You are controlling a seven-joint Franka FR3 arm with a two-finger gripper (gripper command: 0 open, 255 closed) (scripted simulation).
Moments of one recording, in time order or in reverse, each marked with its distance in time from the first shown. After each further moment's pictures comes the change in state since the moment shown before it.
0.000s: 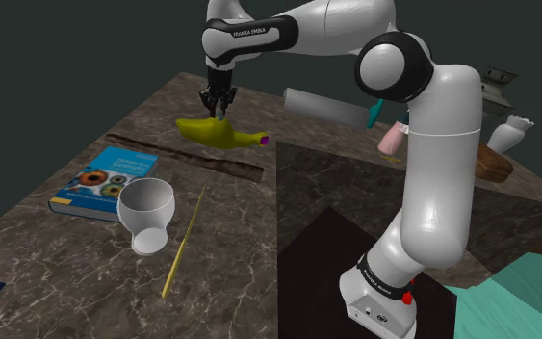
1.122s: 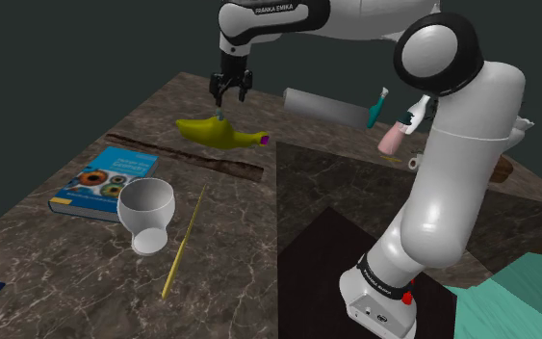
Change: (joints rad) arm -0.003 -0.195 0.001 -0.145 0.006 -0.060 -0.009
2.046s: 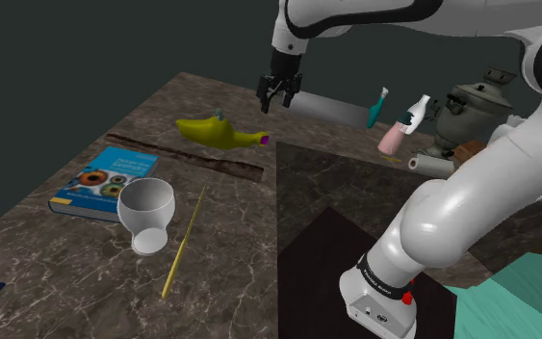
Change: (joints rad) arm -0.014 -0.533 -0.012 -0.509 0.017 -0.053 -0.030
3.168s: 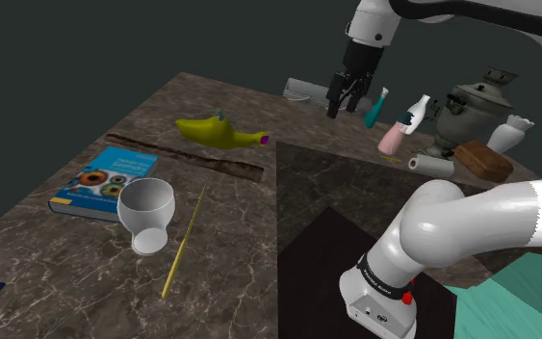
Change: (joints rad) arm -0.021 -0.537 -0.022 -0.241 0.001 -0.328 -0.047
